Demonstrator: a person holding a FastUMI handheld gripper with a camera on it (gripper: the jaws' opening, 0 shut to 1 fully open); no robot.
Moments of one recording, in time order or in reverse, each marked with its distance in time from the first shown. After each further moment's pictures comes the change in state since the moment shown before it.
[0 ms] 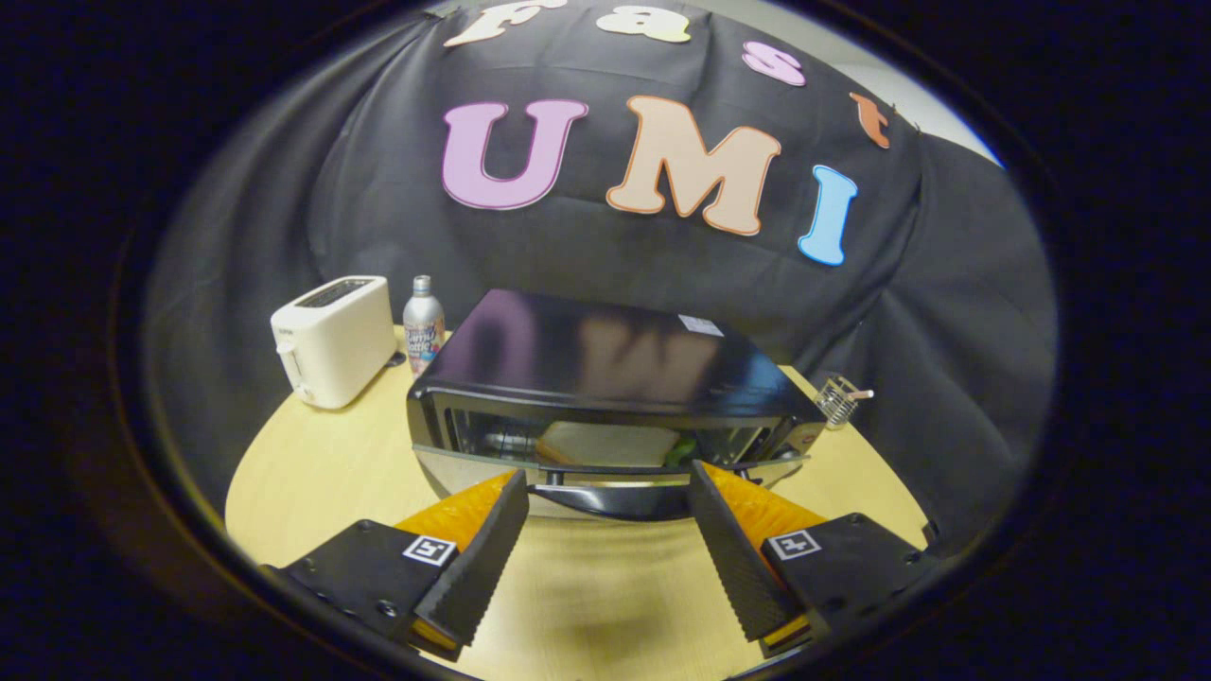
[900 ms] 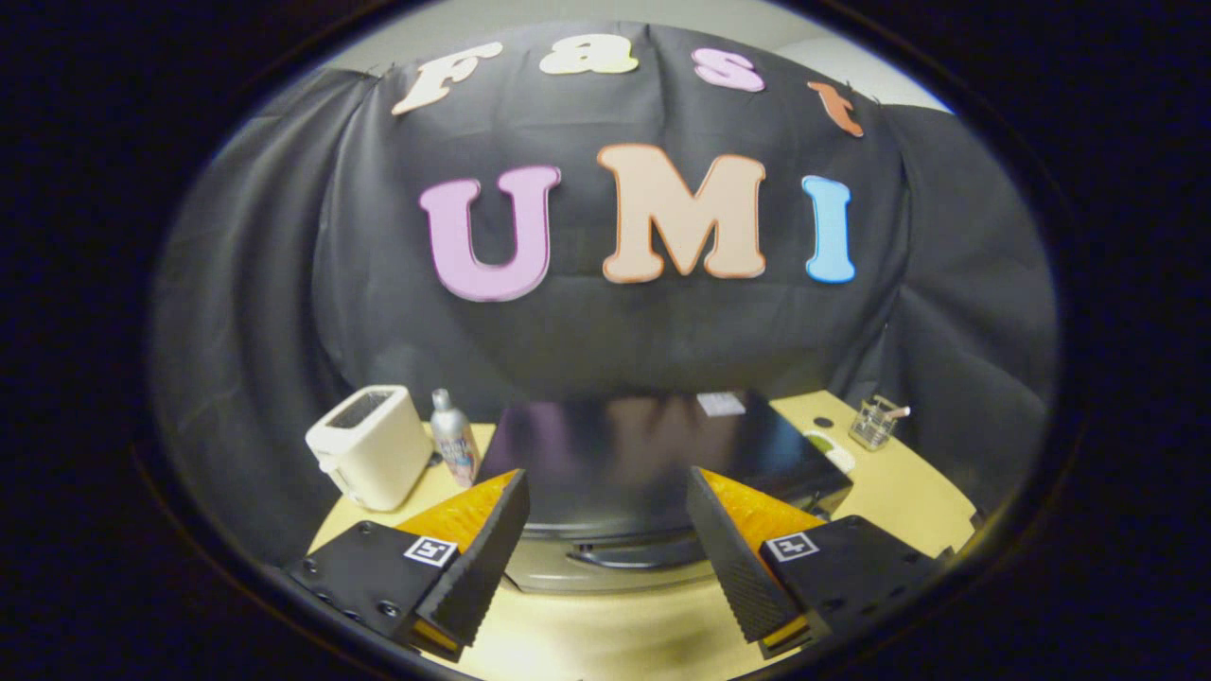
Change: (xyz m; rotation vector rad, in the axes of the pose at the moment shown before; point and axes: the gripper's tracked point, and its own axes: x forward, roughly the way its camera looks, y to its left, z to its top) arm -0.005 -0.003 0.111 0.182 -0.162 0.110
